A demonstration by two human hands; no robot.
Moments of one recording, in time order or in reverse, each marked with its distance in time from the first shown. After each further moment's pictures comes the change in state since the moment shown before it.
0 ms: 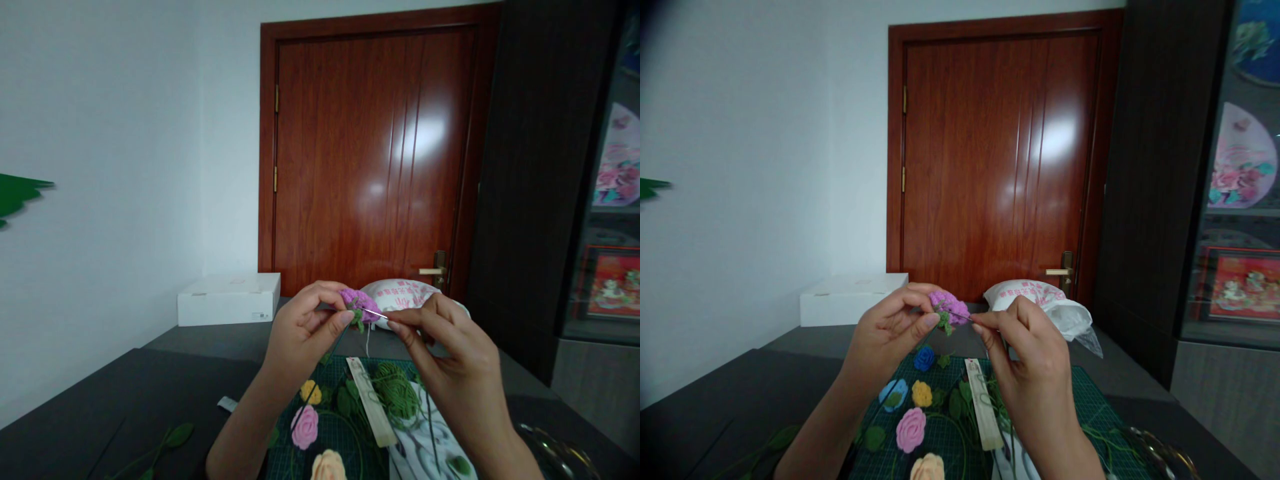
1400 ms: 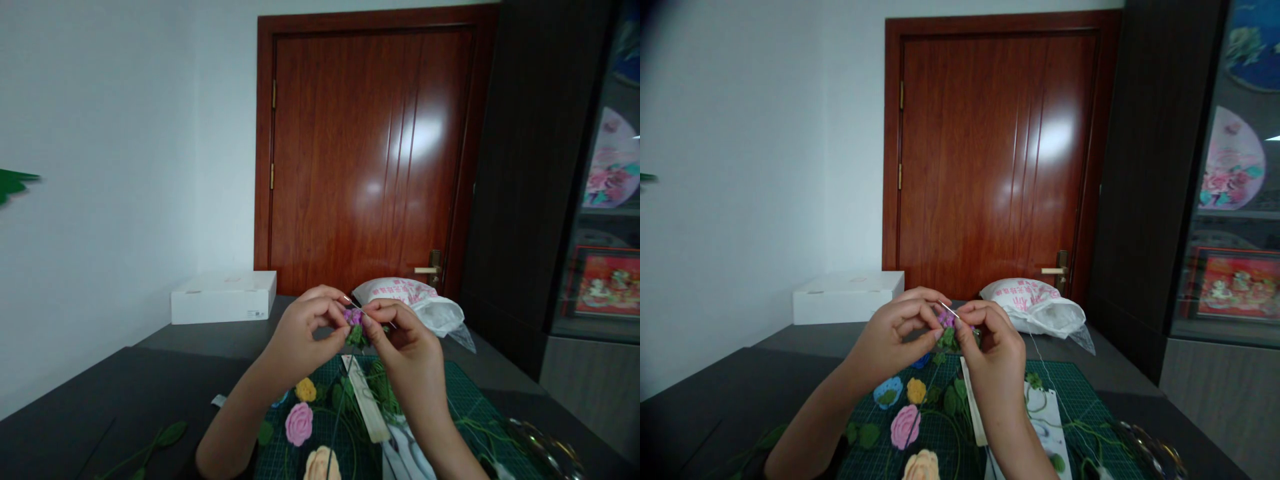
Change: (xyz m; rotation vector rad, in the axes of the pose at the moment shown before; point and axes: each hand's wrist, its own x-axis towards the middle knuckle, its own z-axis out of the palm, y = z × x) left_hand 0.004 -0.006 -0.003 0.283 -0.183 -0.033; right_hand -0.015 0.002 0.053 0.535 0.106 0.442
